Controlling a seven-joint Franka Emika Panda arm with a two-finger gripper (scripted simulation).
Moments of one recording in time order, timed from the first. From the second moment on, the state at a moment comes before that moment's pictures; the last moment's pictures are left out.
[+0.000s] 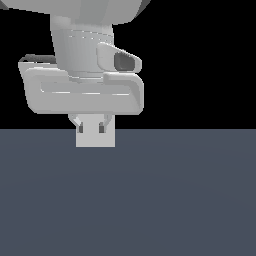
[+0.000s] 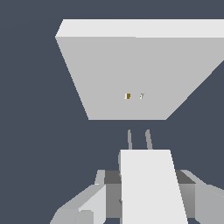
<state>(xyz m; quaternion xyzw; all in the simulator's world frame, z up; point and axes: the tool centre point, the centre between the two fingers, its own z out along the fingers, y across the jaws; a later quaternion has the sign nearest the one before) -0.032 0.075 0.100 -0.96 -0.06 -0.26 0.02</state>
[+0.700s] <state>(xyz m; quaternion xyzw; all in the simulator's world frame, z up) -0.004 0.078 0.100 -0.96 -0.06 -0.26 0.02</state>
